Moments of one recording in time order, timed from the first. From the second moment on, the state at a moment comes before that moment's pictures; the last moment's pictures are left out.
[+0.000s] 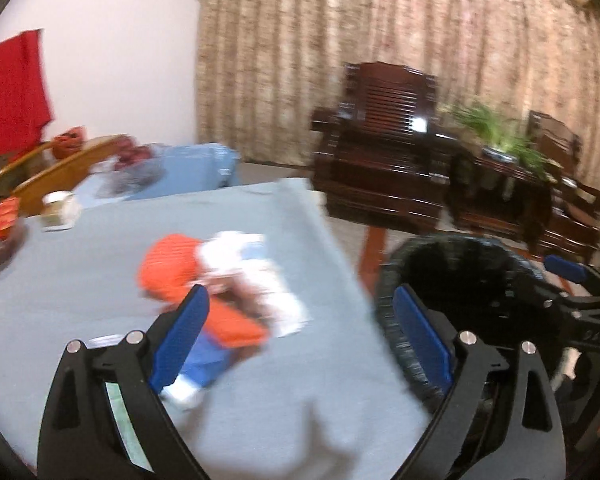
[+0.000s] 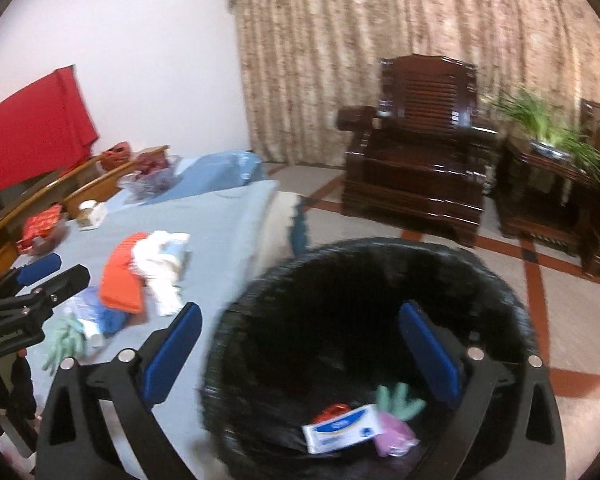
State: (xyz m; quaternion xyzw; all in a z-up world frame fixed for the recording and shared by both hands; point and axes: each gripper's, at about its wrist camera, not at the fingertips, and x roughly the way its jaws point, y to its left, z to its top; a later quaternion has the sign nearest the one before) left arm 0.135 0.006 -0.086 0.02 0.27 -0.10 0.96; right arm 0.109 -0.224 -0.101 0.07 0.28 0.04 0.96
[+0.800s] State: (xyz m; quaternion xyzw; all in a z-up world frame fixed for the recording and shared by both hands) left arm 0.115 0.156 -0.143 -0.02 0.33 0.06 0.94; right arm 0.147 -0.059 -0.133 0.01 0.29 0.18 0.94
